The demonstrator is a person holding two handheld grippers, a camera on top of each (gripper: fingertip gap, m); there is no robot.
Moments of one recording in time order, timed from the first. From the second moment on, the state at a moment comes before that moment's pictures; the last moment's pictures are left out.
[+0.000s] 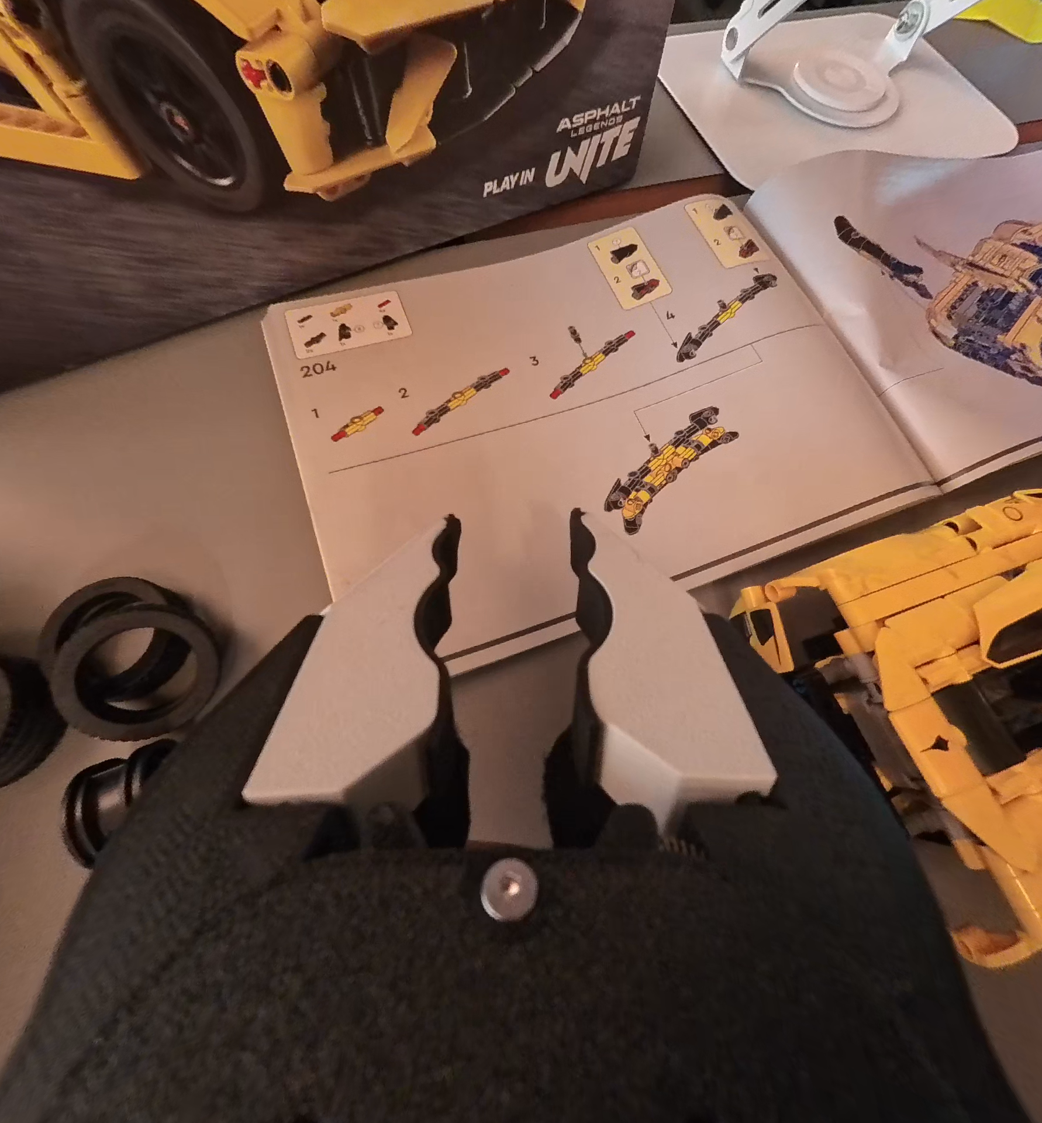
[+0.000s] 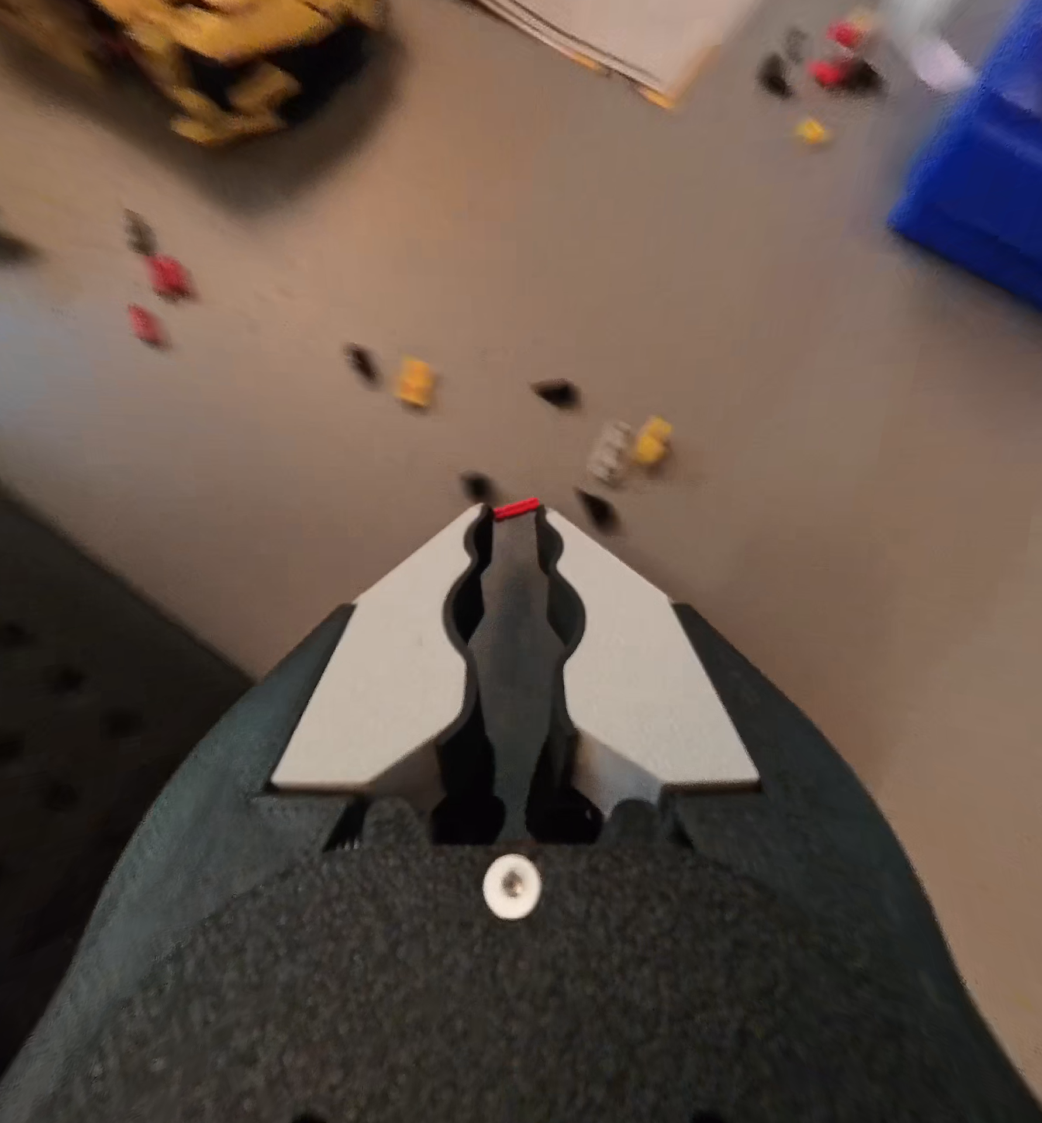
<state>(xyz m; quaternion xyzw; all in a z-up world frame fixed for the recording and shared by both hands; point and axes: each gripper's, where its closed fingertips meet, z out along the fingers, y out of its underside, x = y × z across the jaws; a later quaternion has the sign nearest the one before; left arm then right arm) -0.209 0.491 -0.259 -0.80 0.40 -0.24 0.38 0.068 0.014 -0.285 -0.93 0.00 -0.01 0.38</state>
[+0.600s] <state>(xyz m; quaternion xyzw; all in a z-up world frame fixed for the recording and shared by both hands) -0.209 0.489 -0.252 -0.79 0.40 -0.24 0.38 -0.059 0.072 -0.299 -0.93 -0.15 0.09 0.33</state>
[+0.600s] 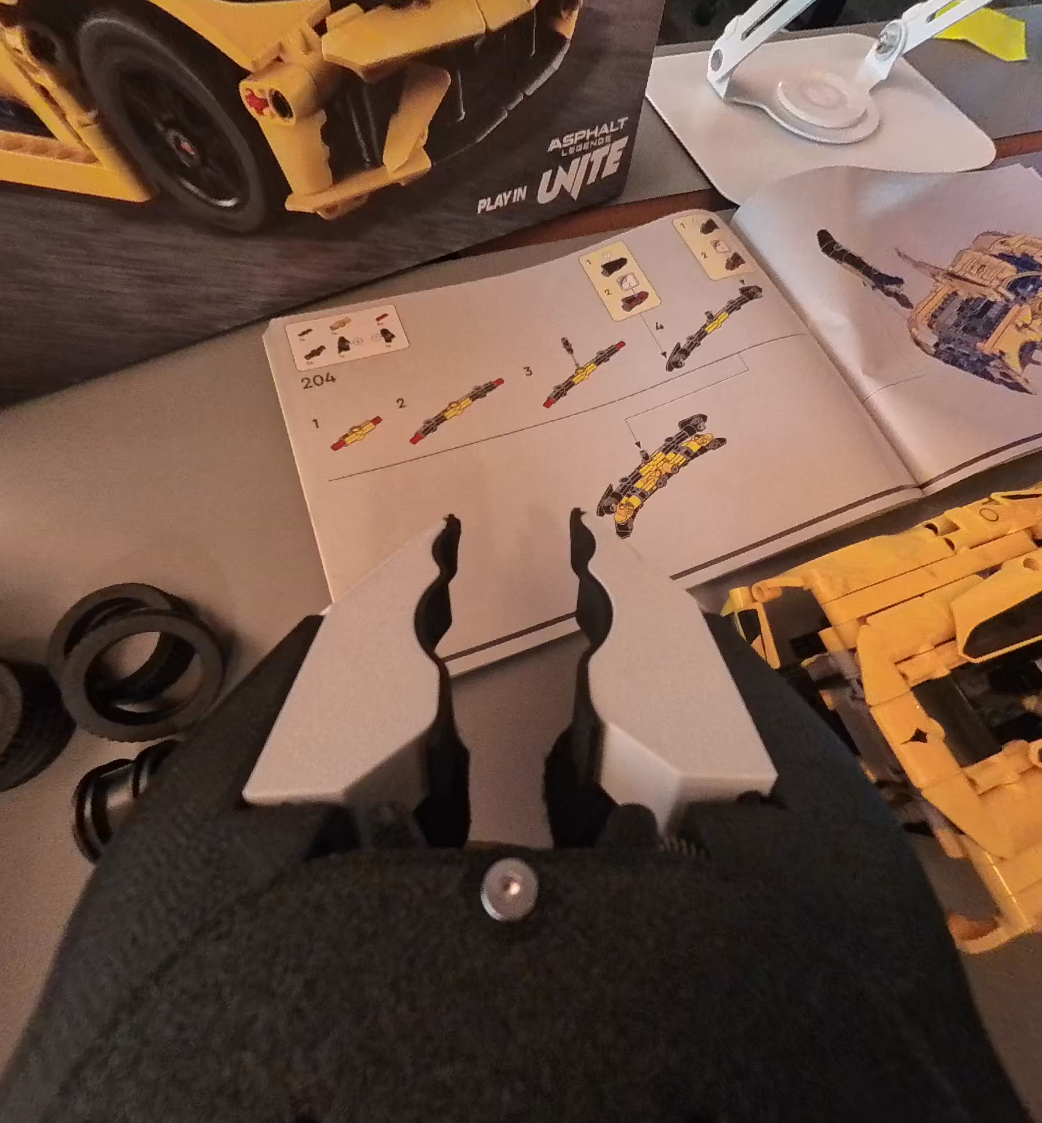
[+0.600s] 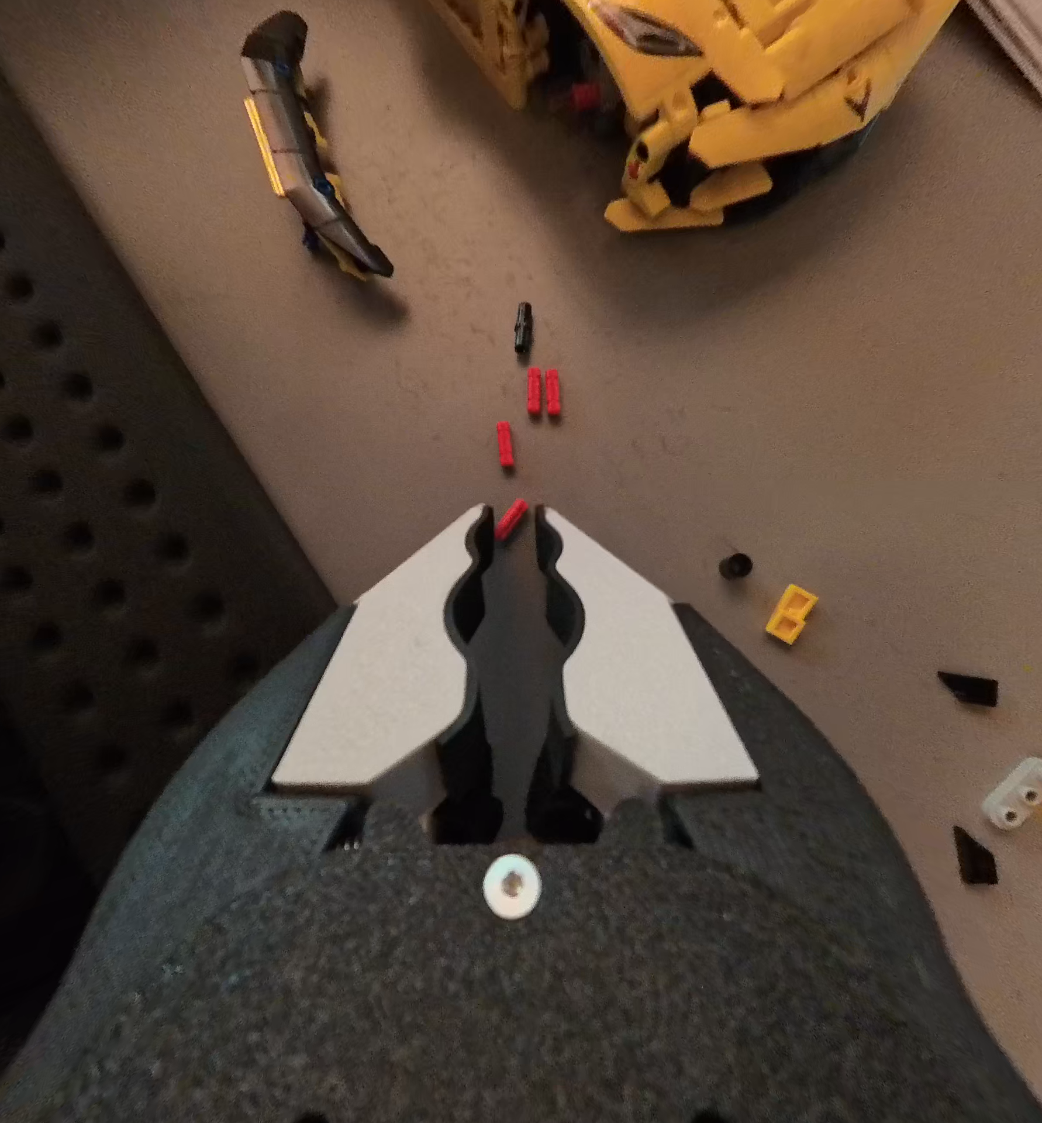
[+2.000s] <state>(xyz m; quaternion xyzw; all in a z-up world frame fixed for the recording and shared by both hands) -0.208 0.487 -0.251 -0.79 0.41 -0.25 0.38 0.030 0.149 -0.268 -0.94 -0.02 -0.03 0.33</state>
